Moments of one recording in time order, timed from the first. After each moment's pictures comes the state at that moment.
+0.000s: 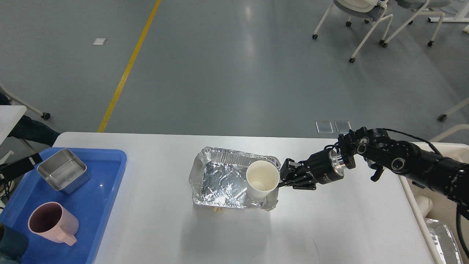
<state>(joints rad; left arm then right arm) 0.33 0.87 -1.69 -1.62 1.58 -0.46 -0.03 1.05 -0.33 -0.10 0.78 -0.68 0.85 0.32</state>
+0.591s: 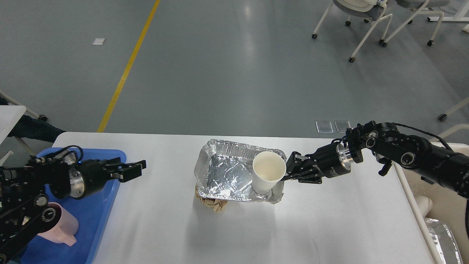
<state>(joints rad) -0.37 0.61 -0.82 -1.39 1.88 -0.38 -0.03 1.07 -0.38 -0.09 0.80 -0.68 0.85 0.32</state>
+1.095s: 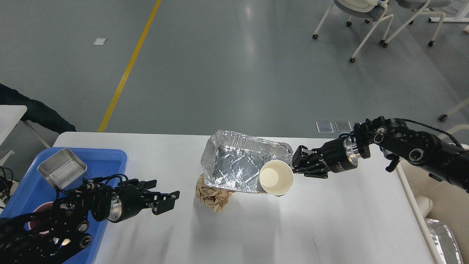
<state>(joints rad) -0.45 0.54 -0.49 -1.33 1.92 -0.19 -0.03 1.08 -0.40 -0.08 0.79 -0.68 0.85 0.32</state>
